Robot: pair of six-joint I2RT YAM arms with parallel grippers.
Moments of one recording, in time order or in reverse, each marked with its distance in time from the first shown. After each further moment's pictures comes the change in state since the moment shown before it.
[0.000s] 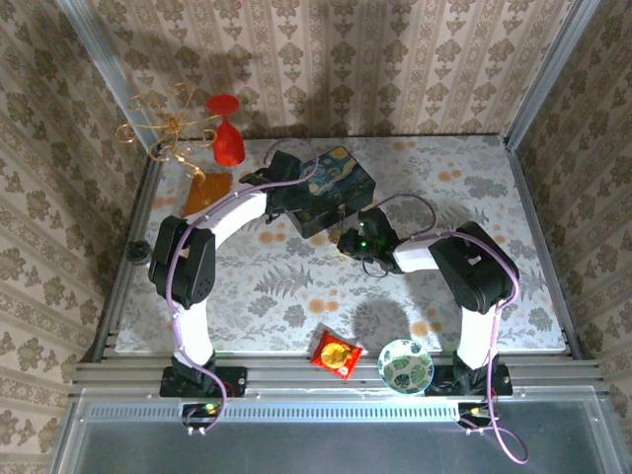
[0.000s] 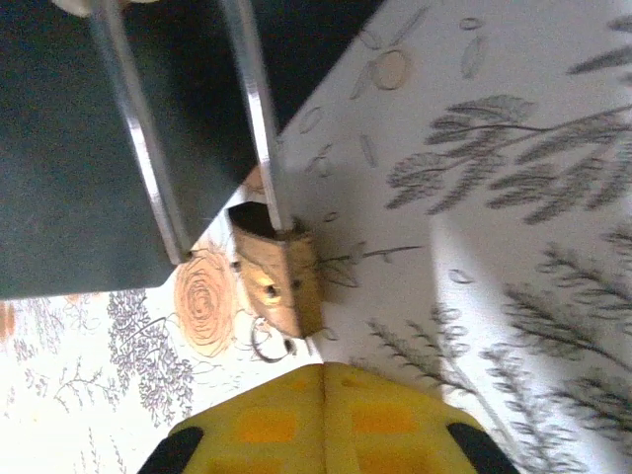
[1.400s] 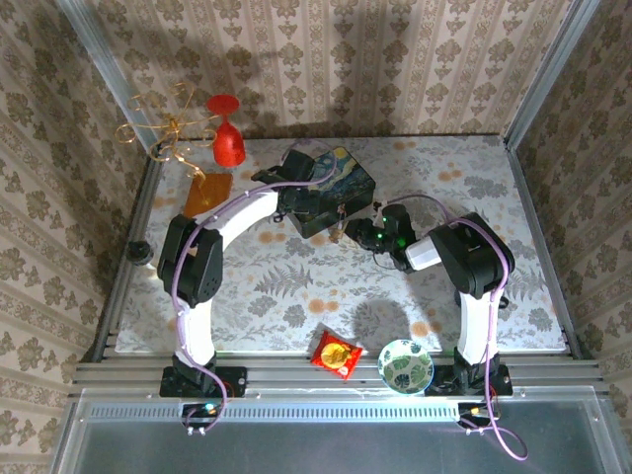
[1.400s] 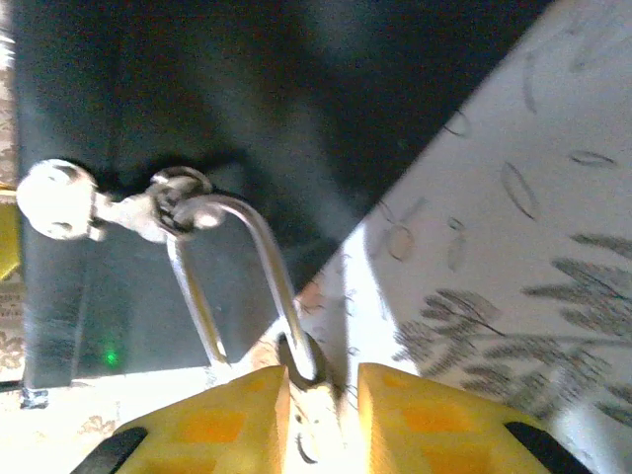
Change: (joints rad) left arm -0.066 0.040 0.098 -0.087 -0.072 0.160; right arm -0.137 0.102 -0.050 0.368 -0.207 0.084
